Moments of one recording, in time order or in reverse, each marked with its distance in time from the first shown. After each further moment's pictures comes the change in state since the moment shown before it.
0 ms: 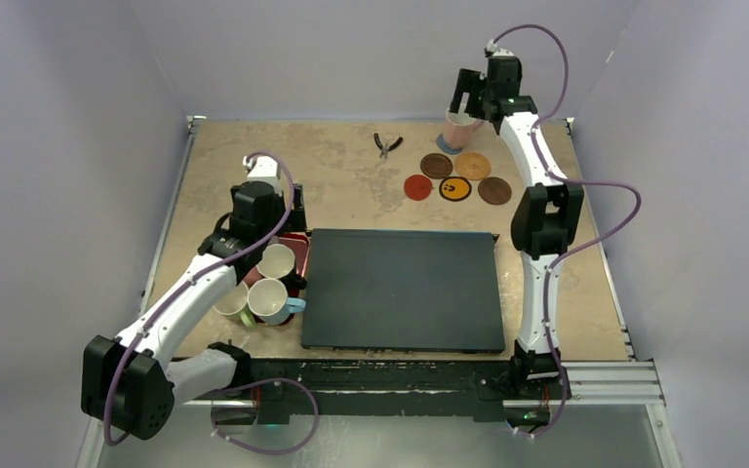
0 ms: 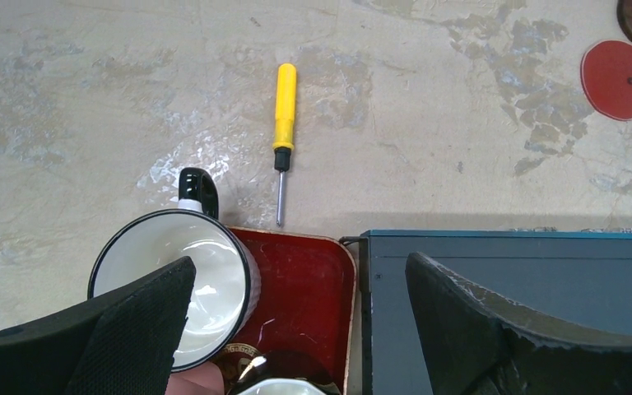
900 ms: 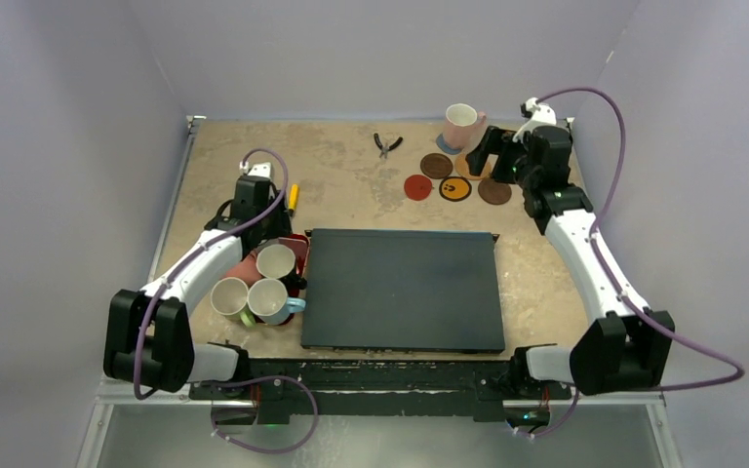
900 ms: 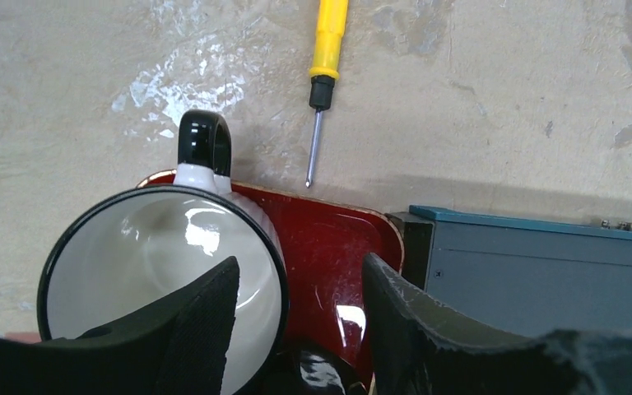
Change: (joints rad) left arm 0.145 0.209 0.030 -0.072 0.140 -0.076; right arm 0.000 -1.030 -1.141 0.279 -0.143 0.050
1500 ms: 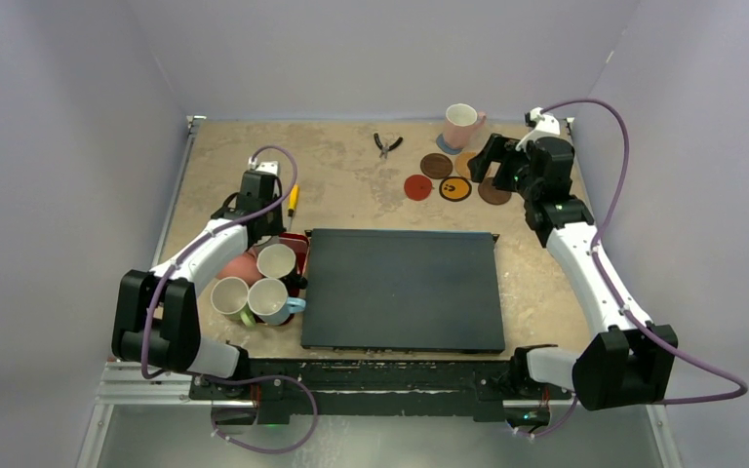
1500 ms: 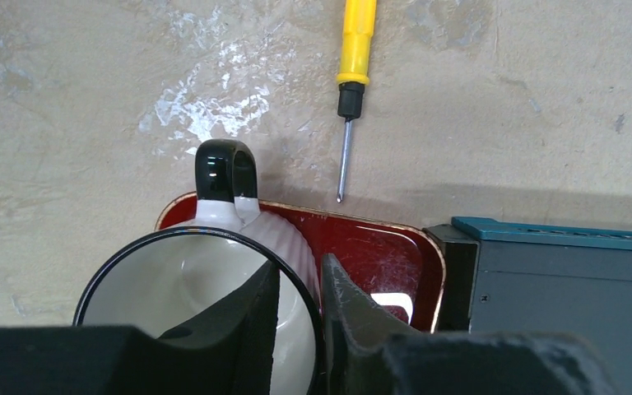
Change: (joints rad) left arm 0.000 0.106 0.065 -0.019 -0.042 0.101; right arm 0.000 -0.102 -0.118 0.051 0.021 0.028
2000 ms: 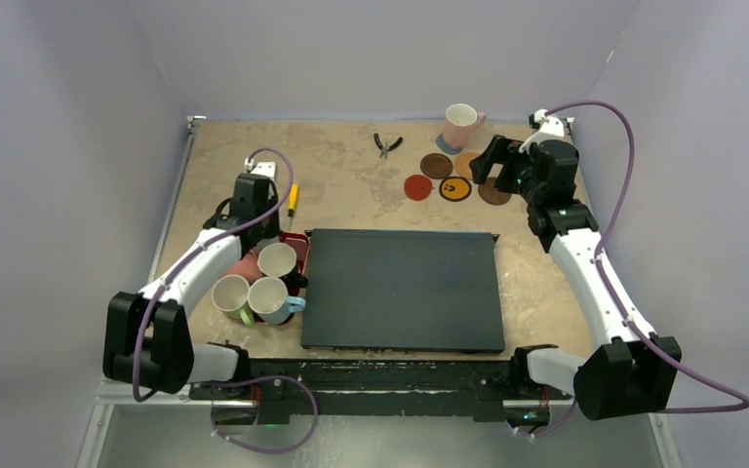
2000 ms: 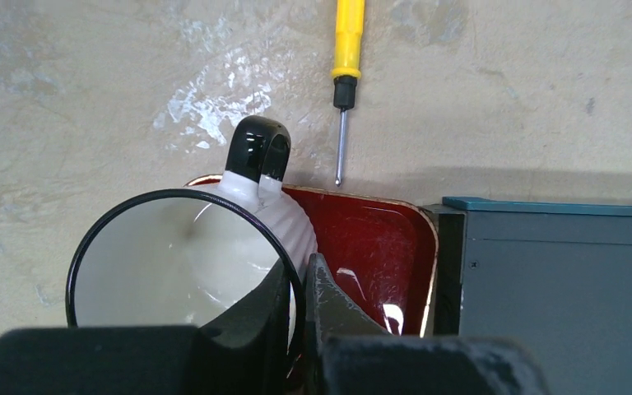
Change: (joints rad) left arm 0.000 -0.077 -0.025 -0.021 0.001 0.045; right arm 0.000 -0.040 -0.016 -0.005 0.000 0.008
